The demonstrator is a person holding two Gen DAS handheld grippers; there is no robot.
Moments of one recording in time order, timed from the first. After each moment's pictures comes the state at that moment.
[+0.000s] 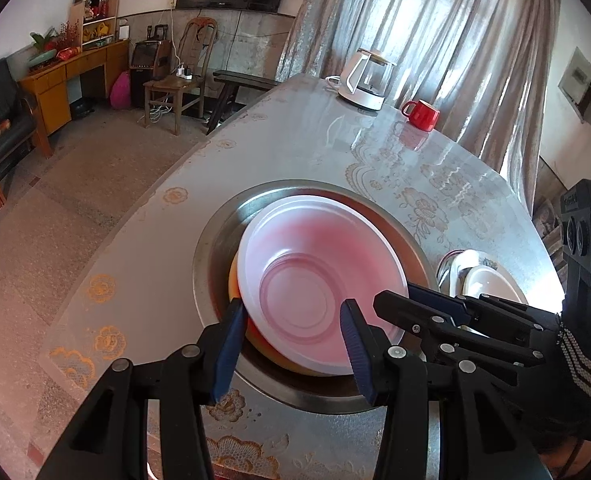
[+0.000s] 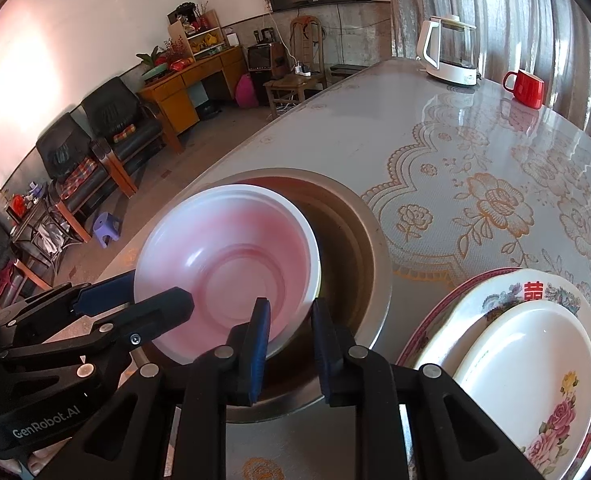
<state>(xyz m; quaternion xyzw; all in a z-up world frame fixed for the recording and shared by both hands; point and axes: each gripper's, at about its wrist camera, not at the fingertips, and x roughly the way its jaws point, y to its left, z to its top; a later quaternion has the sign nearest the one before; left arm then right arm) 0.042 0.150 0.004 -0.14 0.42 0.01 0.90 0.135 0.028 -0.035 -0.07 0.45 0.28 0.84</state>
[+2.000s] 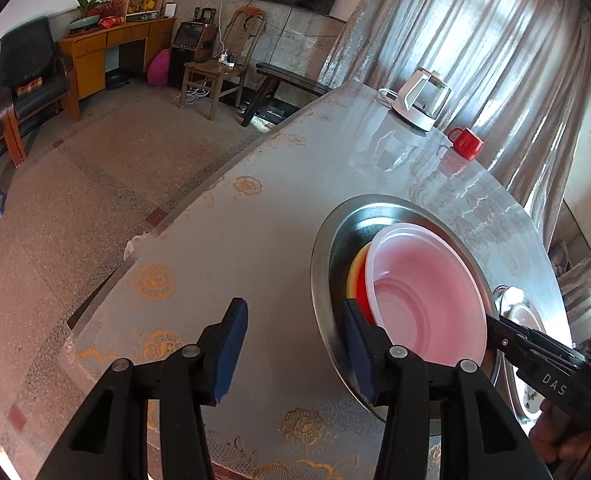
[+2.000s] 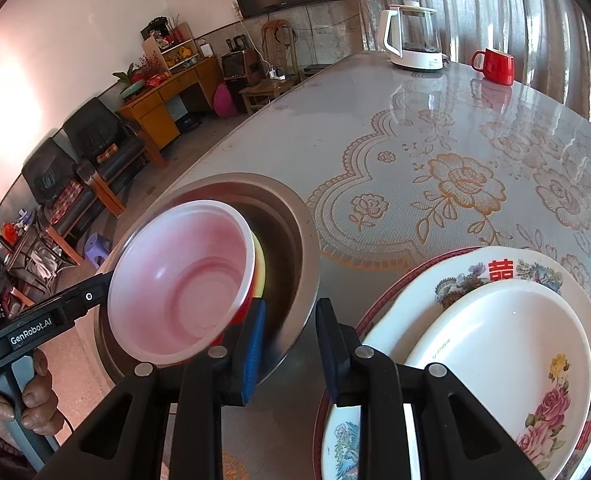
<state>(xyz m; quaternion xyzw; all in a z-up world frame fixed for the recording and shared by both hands) 0.044 0.207 -0.020 -0.20 0.42 0.06 0.88 0.150 -0.004 -0.040 -0.04 0.46 0.25 0.85</state>
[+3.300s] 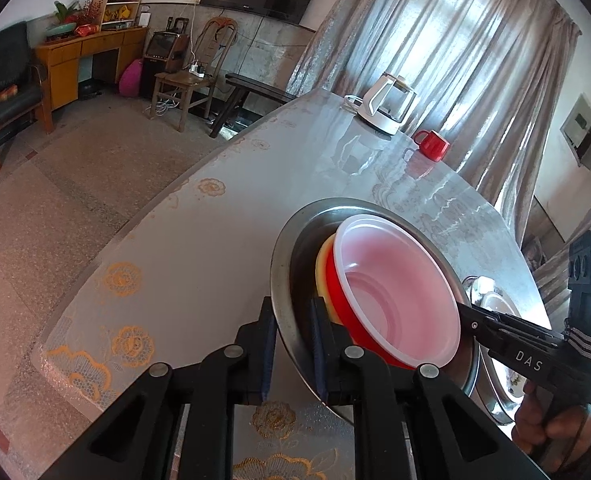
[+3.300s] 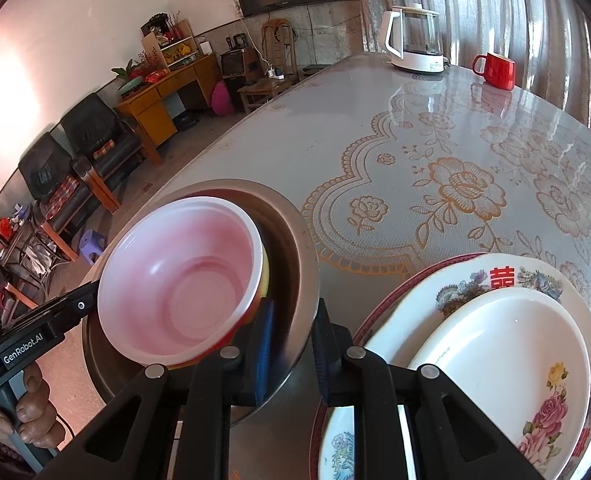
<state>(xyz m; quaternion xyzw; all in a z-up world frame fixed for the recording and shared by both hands) 0.032 0.196 -0.019 -0.21 0.39 0.01 0.90 0.152 0.000 -0.042 -0.05 0.46 0.24 0.85</state>
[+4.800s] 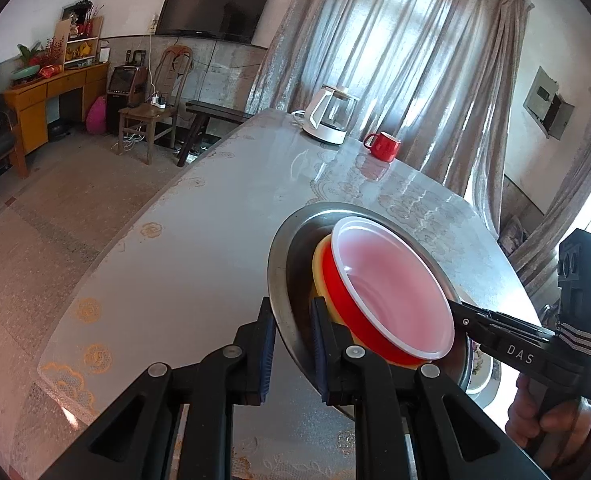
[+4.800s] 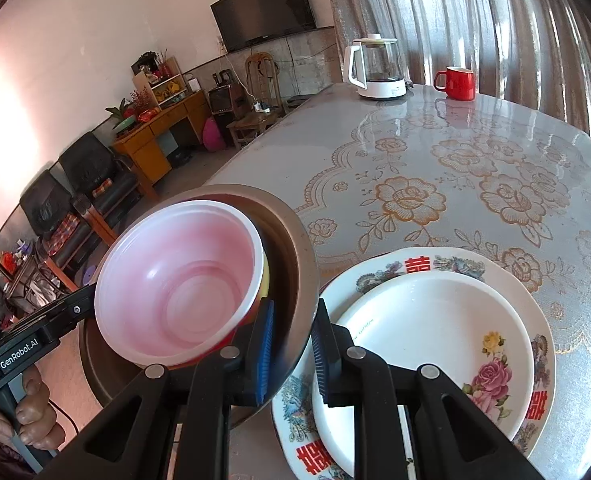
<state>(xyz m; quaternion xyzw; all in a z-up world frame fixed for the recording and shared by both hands) 0.019 0.147 0.031 -0.16 0.35 -0.05 0.92 0.127 -0.058 -0.006 0.00 0.41 0.23 0.88</state>
